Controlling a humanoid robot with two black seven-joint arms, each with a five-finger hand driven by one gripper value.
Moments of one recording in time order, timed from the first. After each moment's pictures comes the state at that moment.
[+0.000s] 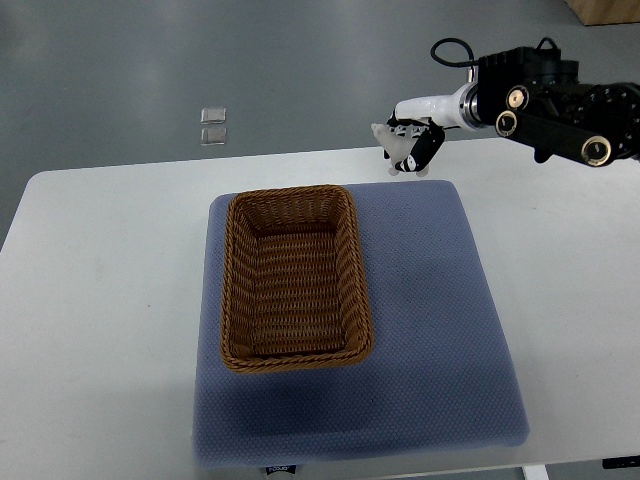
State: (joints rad) left arm -0.02 0.00 -0.17 -0.25 0.04 -0.02 0.02; right arm 1.51 -0.38 -0.19 0.92 -0.87 0.31 -0.13
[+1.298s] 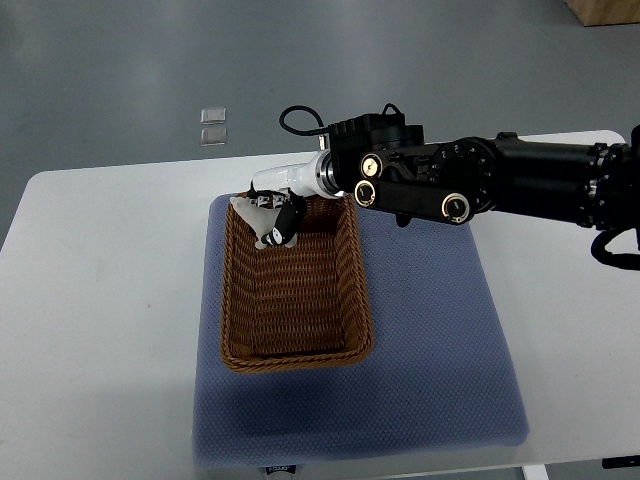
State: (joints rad) left arm -0.02 0.00 -0.17 -0.25 0.04 -0.02 0.02; right arm 1.46 0.00 -0.22 0.89 -0.77 0.21 -0.14
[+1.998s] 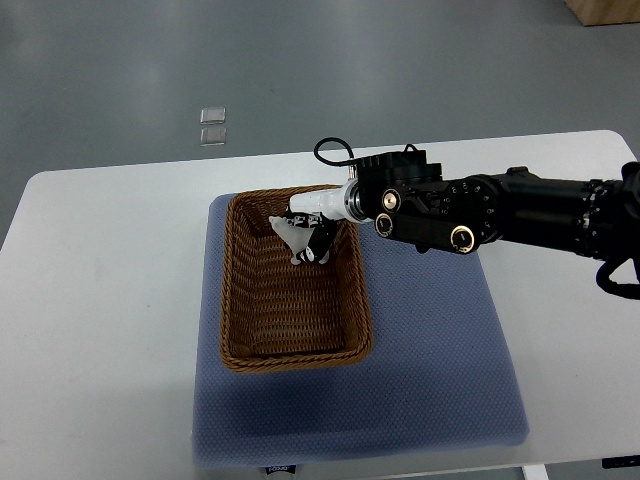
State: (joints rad) left arm -0.02 0.00 -0.17 -0.25 0.04 -0.02 0.02; right arm 1.35 0.00 -0.27 0.83 -0.81 0.17 -0.13
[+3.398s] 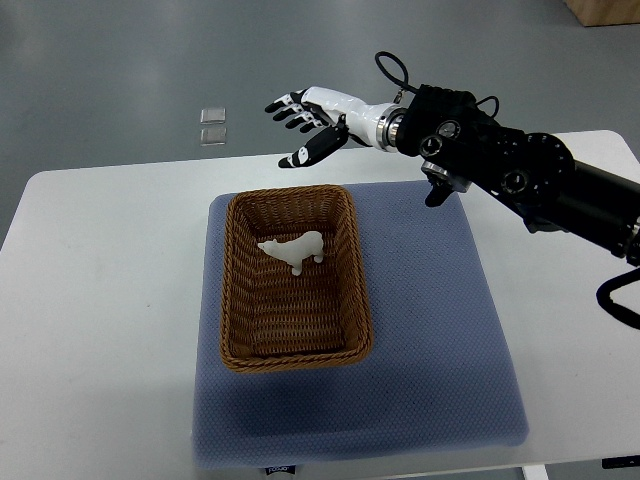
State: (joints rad) left arm -0.02 0.00 -0.17 -0.25 0.04 -0.02 0.02; right arm 1.14 -0.12 0.39 0.81 -0.78 0.06 -0.01
